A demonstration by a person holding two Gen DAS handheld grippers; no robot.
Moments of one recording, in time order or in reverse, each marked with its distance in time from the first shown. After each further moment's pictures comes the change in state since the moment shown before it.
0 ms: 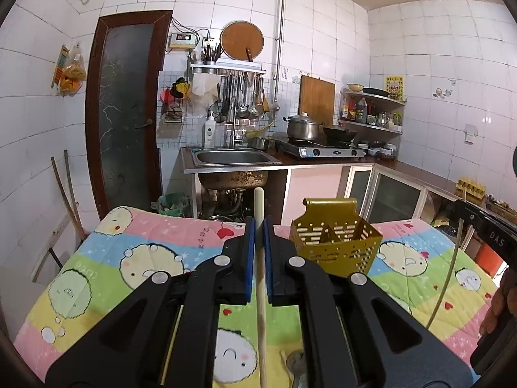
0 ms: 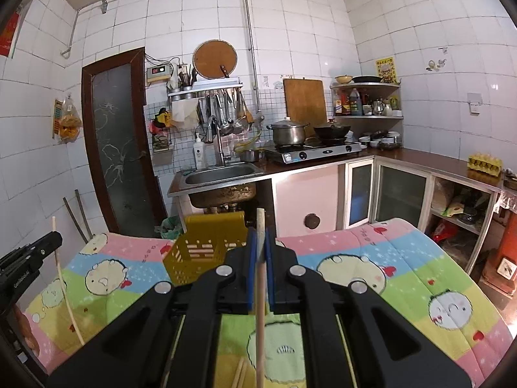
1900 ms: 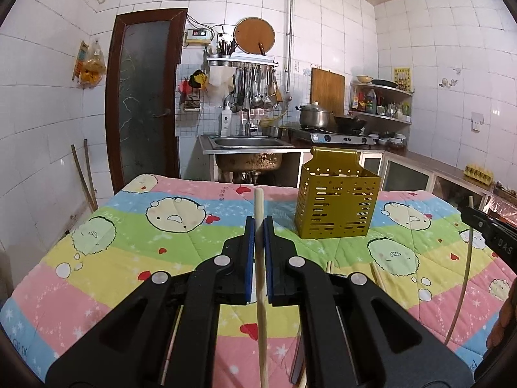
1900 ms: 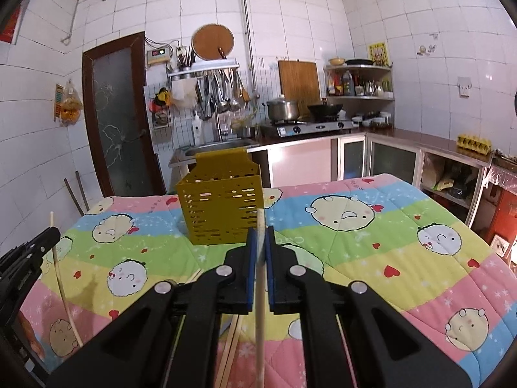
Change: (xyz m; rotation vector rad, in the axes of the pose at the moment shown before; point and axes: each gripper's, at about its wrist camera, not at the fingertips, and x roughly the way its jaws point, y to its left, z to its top) left arm -0.076 0.005 -0.096 0.002 0.002 0.073; right arm -0.074 0.006 -0.096 -0.002 0.062 -0.036
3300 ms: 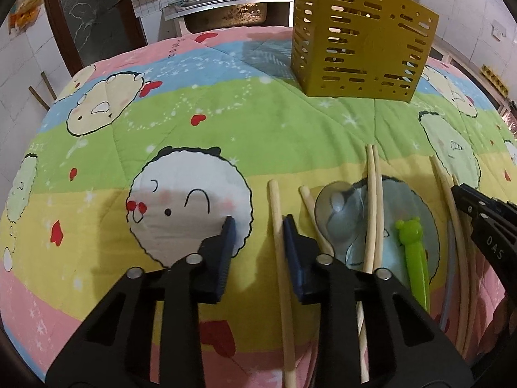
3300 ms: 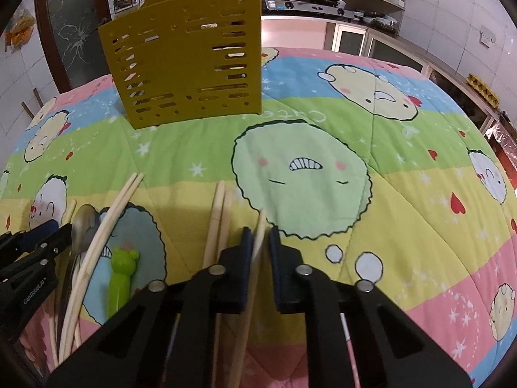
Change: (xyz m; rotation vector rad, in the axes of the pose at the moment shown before) left arm 0.178 -0.026 -0.061 0.111 0.685 -0.027; right arm 0.165 0.019 -0.062 -0.035 0.589 -0.129
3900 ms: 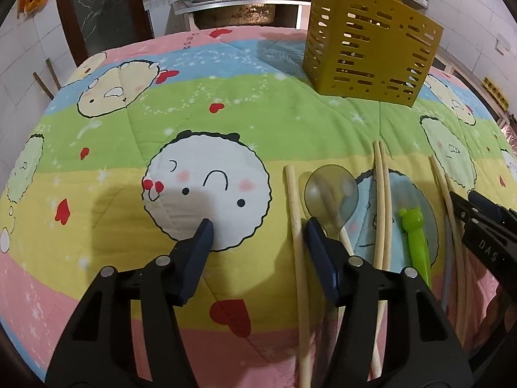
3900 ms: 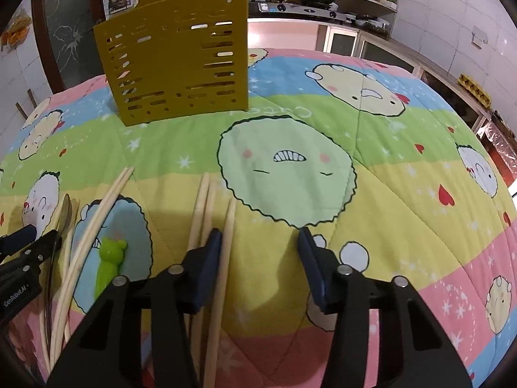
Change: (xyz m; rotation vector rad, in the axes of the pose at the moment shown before) left arm -0.010 0.013 -0.012 -0.045 -0.003 -0.007; right arm -0.005 -0.004 -0.010 0.000 -0.020 -0.039
